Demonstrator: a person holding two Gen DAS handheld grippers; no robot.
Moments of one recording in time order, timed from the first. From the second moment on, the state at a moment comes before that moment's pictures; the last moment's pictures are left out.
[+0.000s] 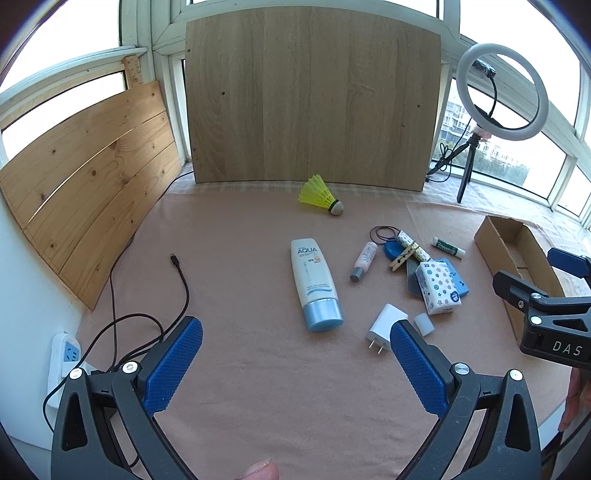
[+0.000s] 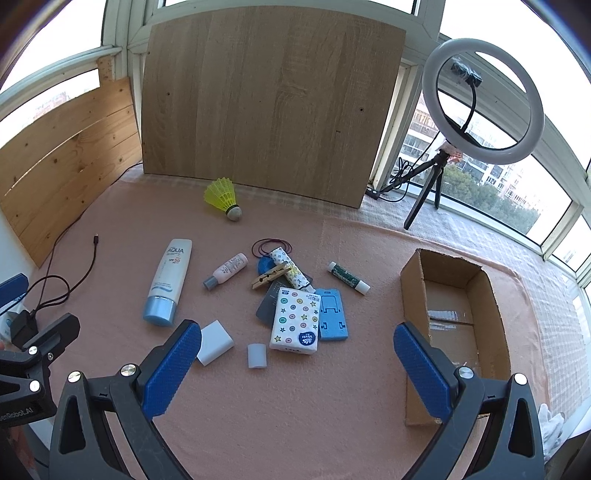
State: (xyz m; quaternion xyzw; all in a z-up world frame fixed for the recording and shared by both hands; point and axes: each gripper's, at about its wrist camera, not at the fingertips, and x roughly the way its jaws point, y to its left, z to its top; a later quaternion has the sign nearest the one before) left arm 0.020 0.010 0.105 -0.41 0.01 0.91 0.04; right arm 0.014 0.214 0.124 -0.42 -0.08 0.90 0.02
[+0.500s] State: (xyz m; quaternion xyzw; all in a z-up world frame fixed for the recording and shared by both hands) left arm 0.004 0.052 0.038 -0.45 0.03 0.88 0.12; right arm 0.016 0.255 0.073 -0.47 -0.04 0.88 0.02
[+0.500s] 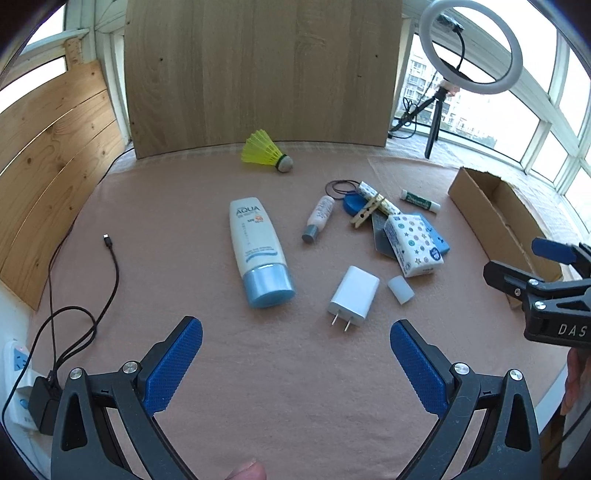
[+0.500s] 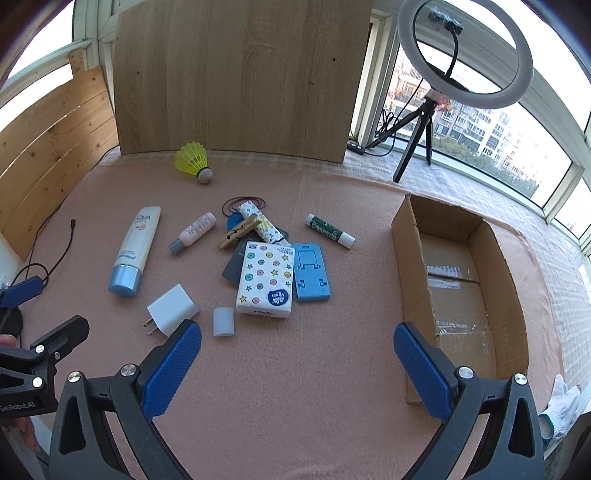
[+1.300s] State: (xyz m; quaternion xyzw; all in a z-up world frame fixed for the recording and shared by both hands) left arm -0.003 0.045 -0.018 -0.45 0.04 0.88 0.17; right arm -0.018 0.219 -0.018 -0.52 -0.05 0.84 -0.11
